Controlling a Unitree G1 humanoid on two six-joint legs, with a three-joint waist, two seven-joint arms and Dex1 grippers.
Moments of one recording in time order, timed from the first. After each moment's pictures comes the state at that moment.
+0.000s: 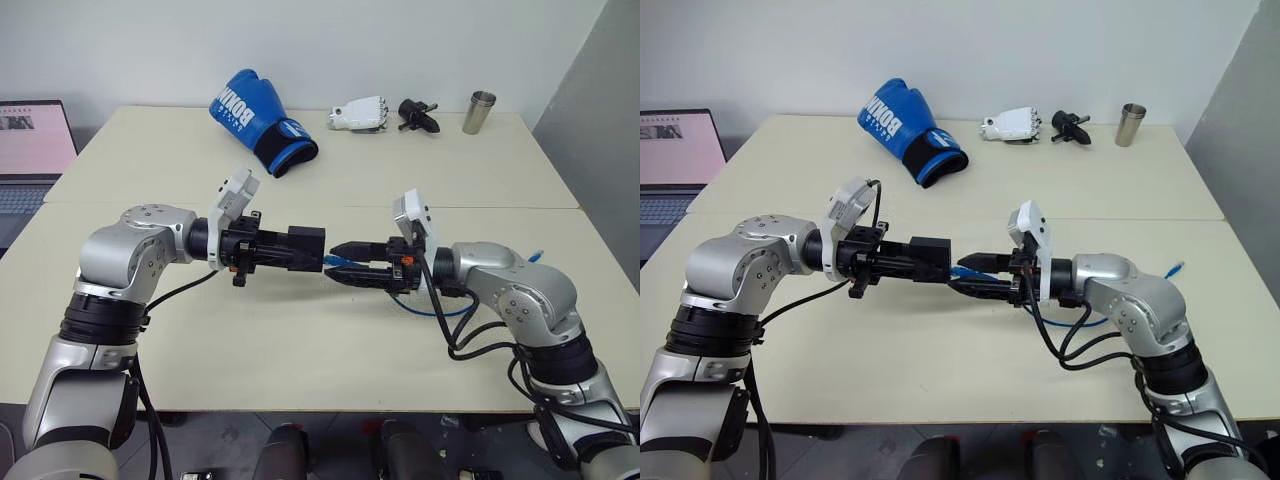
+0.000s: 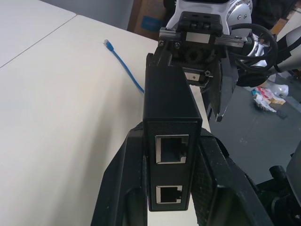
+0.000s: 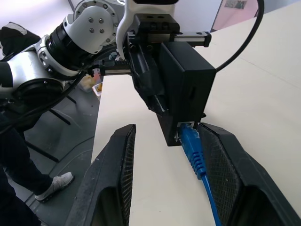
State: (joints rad) left arm -0.73 0.76 -0.08 0.09 -0.61 0.75 -1.43; right arm -0.63 -0.45 0.18 -0.26 0.73 0.82 0.83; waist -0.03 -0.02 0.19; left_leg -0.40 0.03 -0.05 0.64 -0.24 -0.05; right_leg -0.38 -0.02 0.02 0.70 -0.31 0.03
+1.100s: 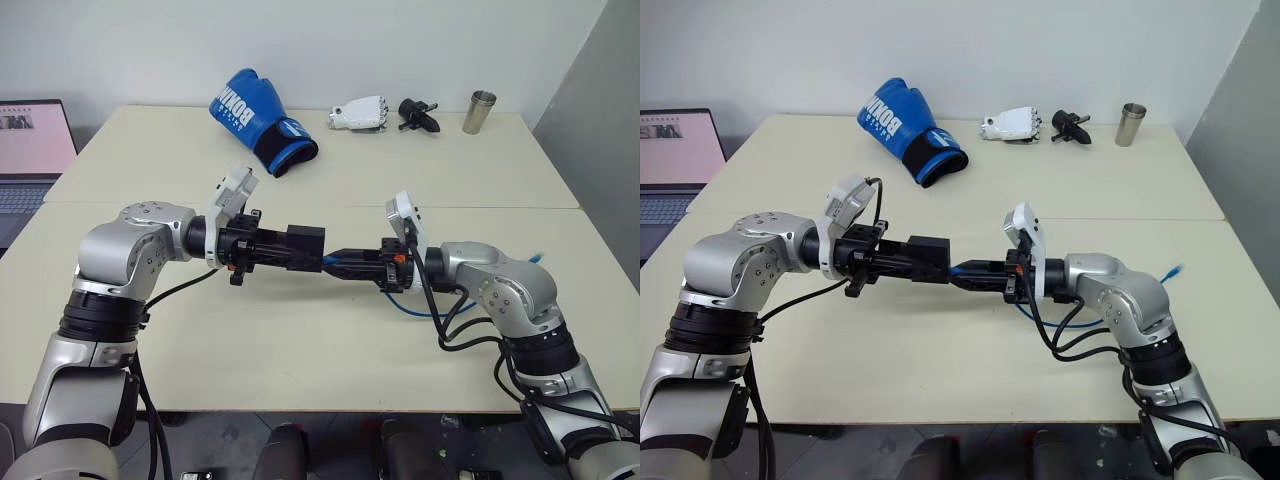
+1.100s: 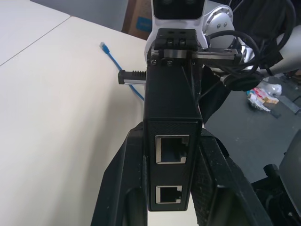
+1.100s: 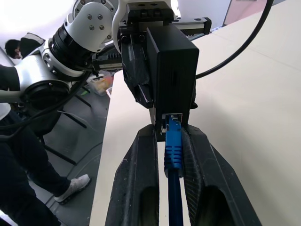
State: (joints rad) left arm -0.75 0.76 -0.08 0.10 -0.61 0.75 -1.46; right arm -0.64 -0.39 0.18 -0.17 0.69 0.82 0.92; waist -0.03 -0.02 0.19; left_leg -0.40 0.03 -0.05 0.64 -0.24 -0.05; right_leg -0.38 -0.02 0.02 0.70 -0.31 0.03
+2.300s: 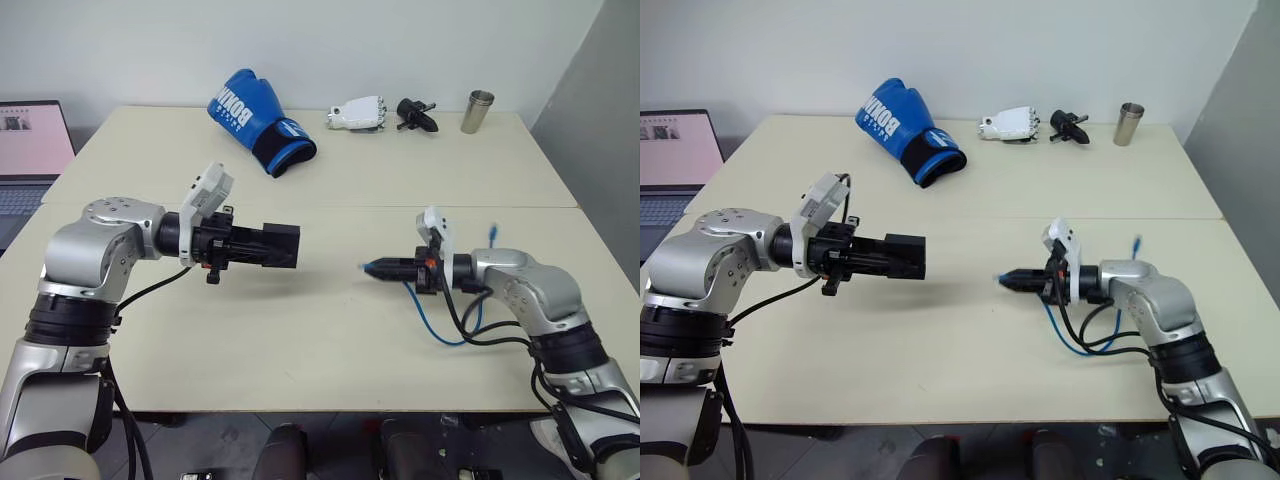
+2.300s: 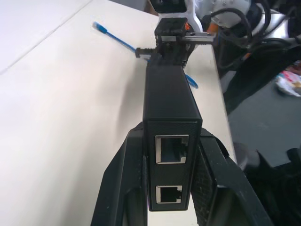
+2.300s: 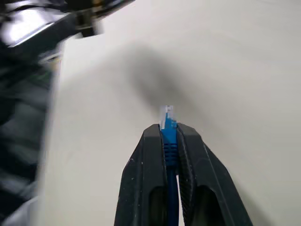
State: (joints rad) left arm -0.69 0.85 -0.03 0.13 -0.54 0.69 -1.42; right arm -0.64 -0.47 0.14 0.15 0.48 0.63 0.89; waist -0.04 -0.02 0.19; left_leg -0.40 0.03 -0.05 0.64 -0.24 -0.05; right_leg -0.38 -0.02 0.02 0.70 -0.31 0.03
